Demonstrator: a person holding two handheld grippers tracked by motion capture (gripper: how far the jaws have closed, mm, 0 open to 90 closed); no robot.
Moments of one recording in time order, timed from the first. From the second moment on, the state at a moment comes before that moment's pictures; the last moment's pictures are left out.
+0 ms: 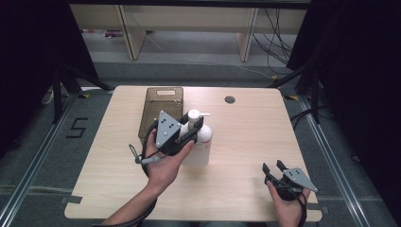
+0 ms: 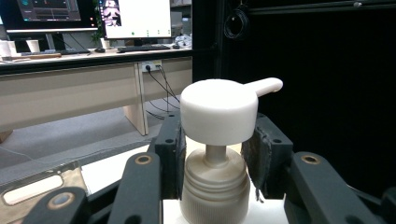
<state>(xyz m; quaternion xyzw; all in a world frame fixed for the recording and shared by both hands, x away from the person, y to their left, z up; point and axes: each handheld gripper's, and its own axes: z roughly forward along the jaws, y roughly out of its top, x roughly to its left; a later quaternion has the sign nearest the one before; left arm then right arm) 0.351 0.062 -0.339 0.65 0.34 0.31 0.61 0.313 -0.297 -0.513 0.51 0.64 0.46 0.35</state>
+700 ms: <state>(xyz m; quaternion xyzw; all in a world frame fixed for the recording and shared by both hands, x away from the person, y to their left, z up) 0.355 0.089 -0.328 0.63 0.35 0.32 0.61 0.312 -0.297 -0.512 0.52 0.64 0.45 0.35</state>
